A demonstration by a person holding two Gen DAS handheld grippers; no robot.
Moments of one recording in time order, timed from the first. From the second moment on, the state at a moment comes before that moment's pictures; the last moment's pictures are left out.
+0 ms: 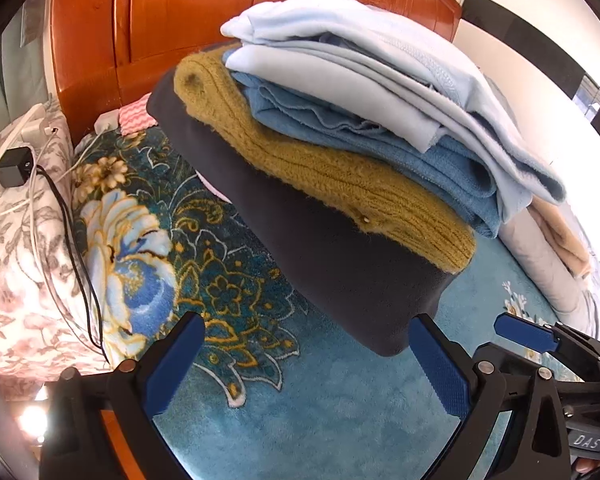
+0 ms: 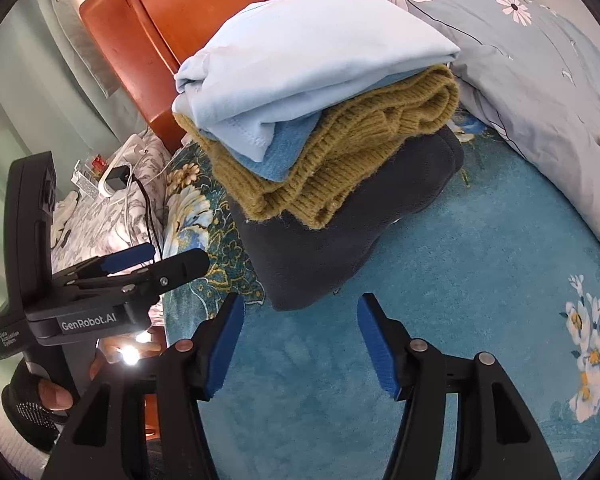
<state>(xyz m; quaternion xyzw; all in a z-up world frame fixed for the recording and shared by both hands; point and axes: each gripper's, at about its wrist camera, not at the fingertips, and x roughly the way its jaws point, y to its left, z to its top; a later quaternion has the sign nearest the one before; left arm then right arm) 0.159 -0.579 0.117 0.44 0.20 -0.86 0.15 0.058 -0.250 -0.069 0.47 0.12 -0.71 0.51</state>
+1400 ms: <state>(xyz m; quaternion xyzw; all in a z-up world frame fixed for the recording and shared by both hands) 0.166 -0.583 0.092 0.45 0.11 -0.85 0.24 0.074 -0.266 -0.085 0.43 0.19 -0.74 0.48</state>
